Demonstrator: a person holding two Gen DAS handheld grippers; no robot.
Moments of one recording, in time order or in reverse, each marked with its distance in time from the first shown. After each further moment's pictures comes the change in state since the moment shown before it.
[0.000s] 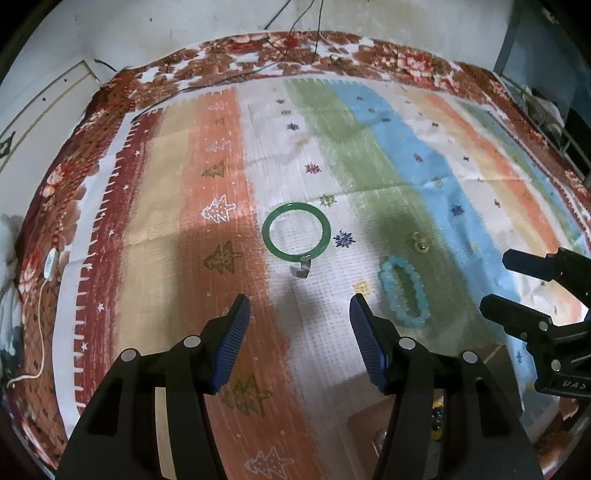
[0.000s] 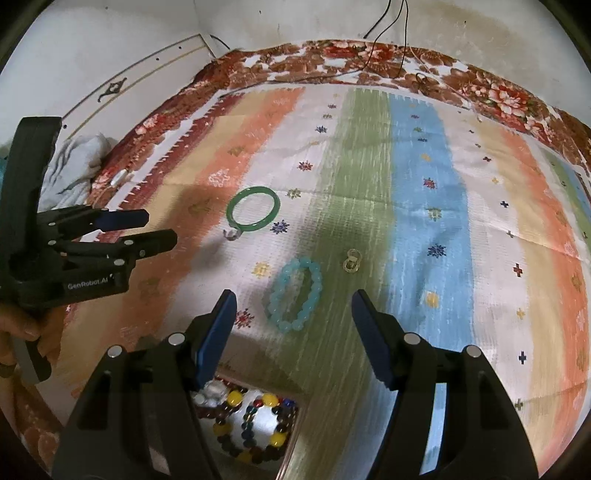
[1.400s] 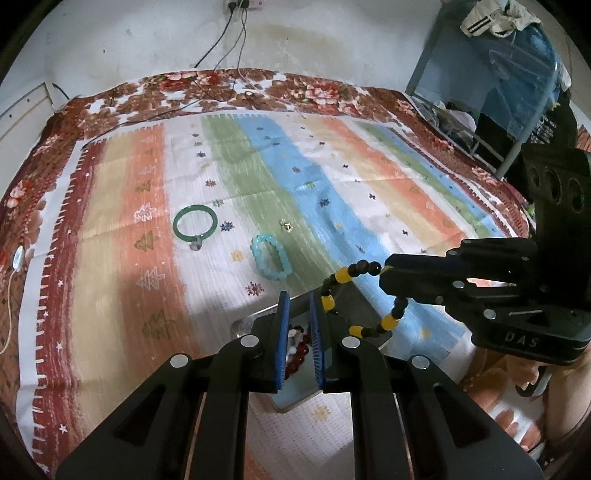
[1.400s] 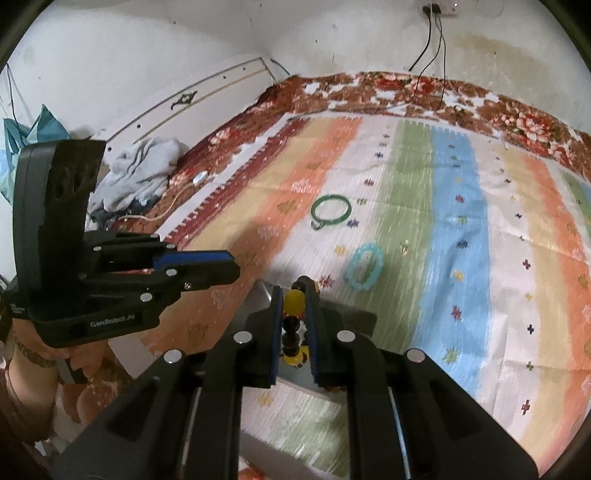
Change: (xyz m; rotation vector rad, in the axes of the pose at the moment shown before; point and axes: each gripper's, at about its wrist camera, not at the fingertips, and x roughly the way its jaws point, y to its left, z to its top) left arm -0.105 -0.053 -0.077 0.081 -0.146 -0.294; right arm -0.105 0.046 -0.059 -0.076 -0.097 0.186
